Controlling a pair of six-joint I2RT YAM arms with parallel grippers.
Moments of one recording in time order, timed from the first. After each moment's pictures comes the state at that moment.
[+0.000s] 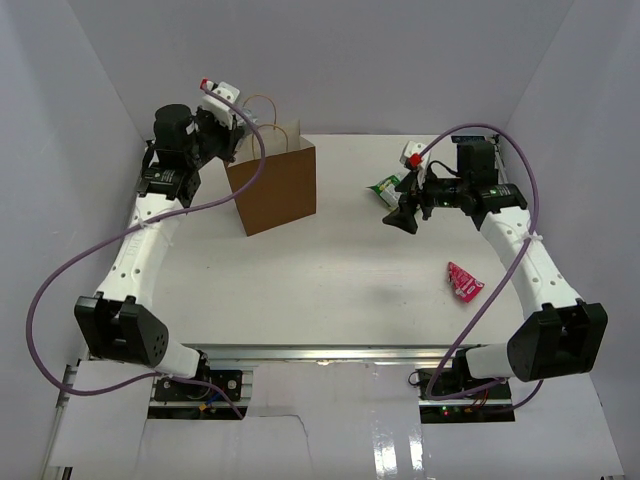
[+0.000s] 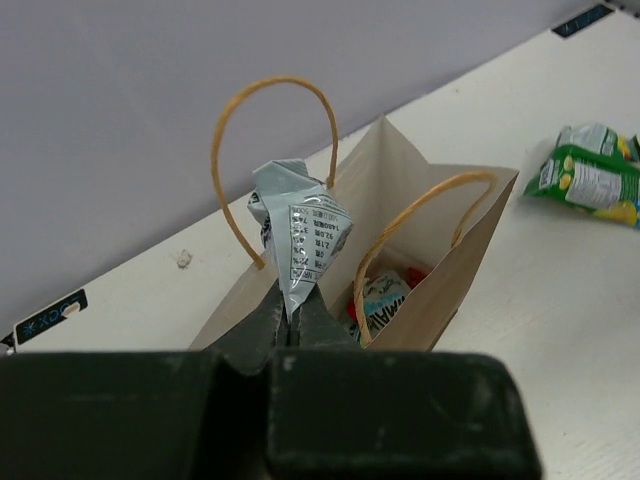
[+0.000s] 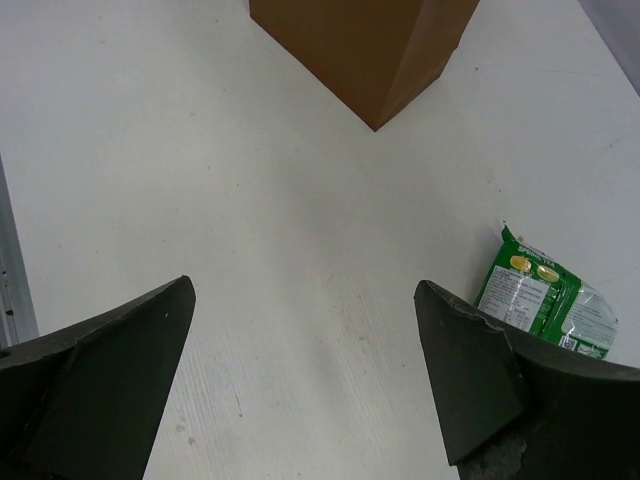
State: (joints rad) left arm -0.17 1.43 1.50 -0.21 0.31 0.24; right arm 0.19 1.36 1.28 -0.59 -0.89 -0.63
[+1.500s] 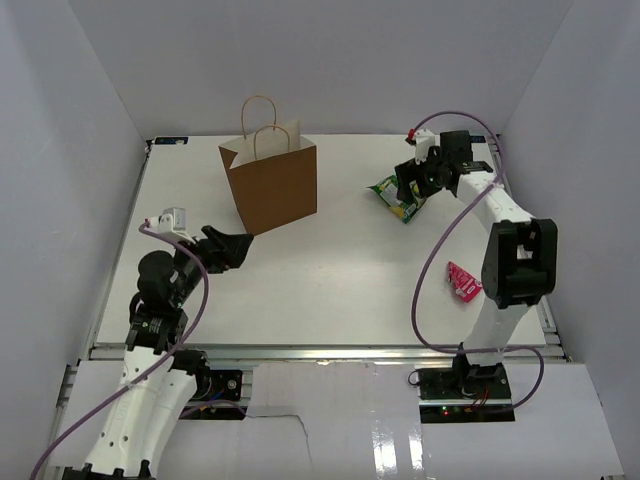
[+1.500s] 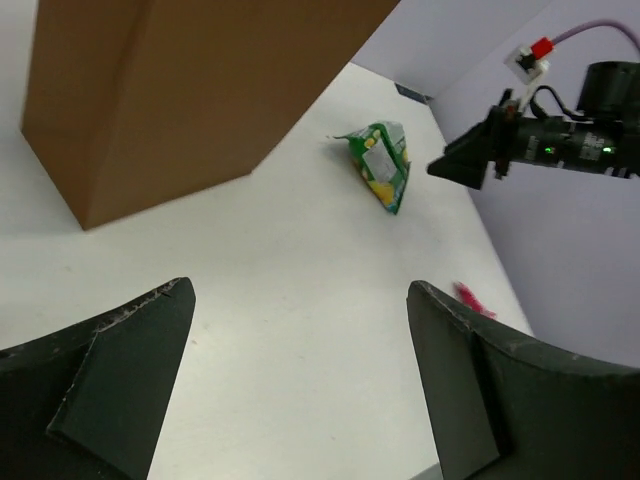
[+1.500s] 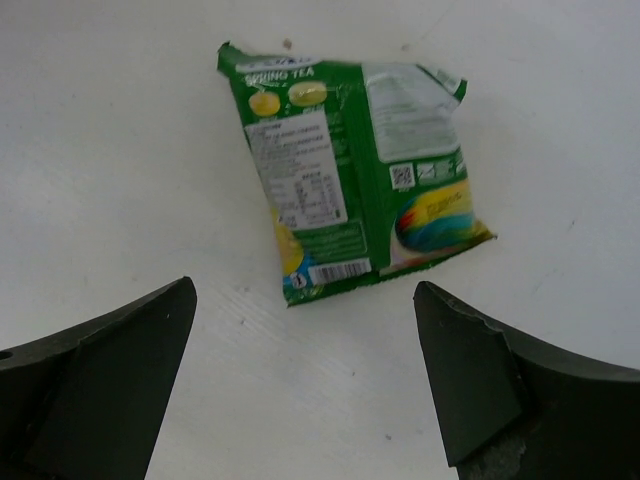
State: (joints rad) left arm -0.15 0.54 0.59 -0.11 0.27 -0.55; right arm 0.12 1.78 1.40 -0.42 -0.34 -0.35
